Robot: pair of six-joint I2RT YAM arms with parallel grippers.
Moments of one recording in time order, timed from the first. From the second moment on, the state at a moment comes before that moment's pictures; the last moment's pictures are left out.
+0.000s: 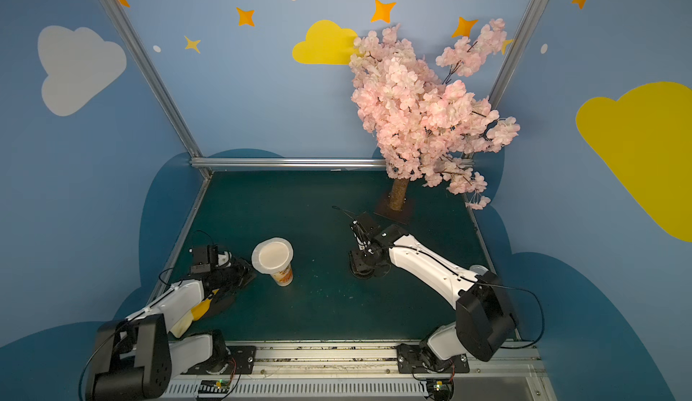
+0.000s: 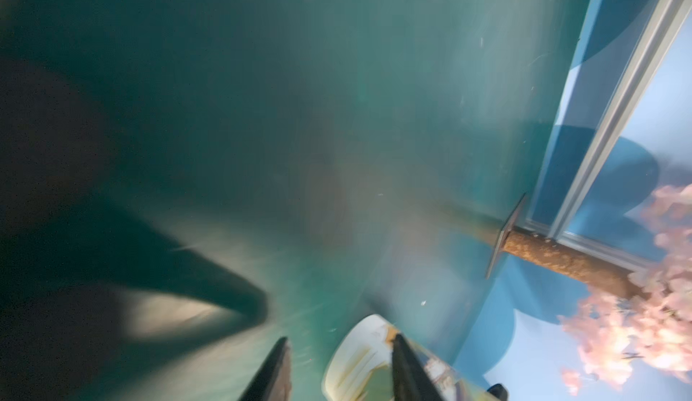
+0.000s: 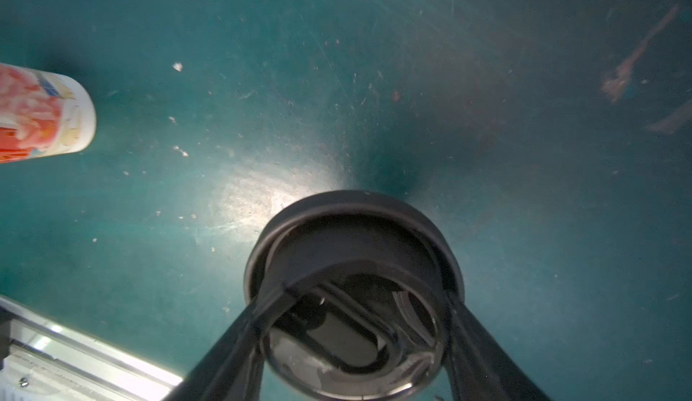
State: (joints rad) left arm 0.13 1.21 0.39 -0.18 0.58 -0.92; right arm 0.72 1.45 1.09 -0.87 -0.02 0.36
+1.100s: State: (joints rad) left arm -0.20 1.33 0.37 0.02 0.53 -0.98; right arm 0.87 1.58 1.63 -1.18 -0.12 0.13
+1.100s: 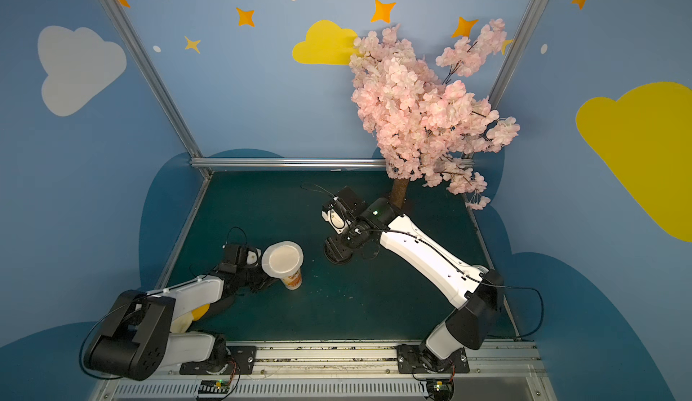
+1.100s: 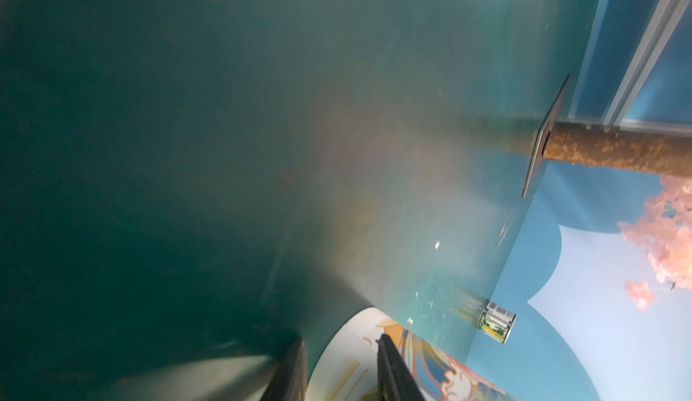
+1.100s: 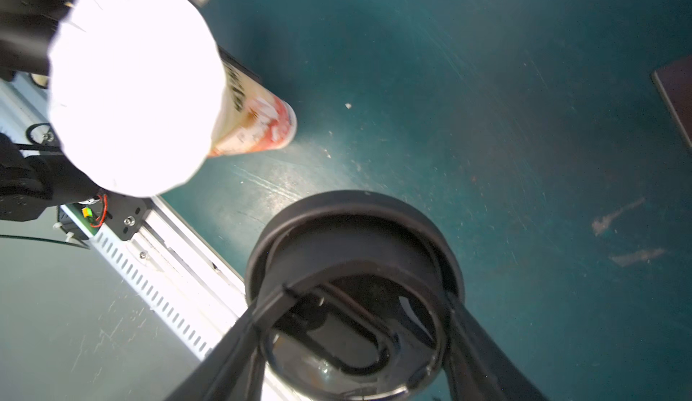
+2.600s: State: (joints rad) left arm -0.50 1.41 0.38 0.18 0.43 -1.10; right arm 1.10 2.05 2.21 -1.56 -0.07 -0.04
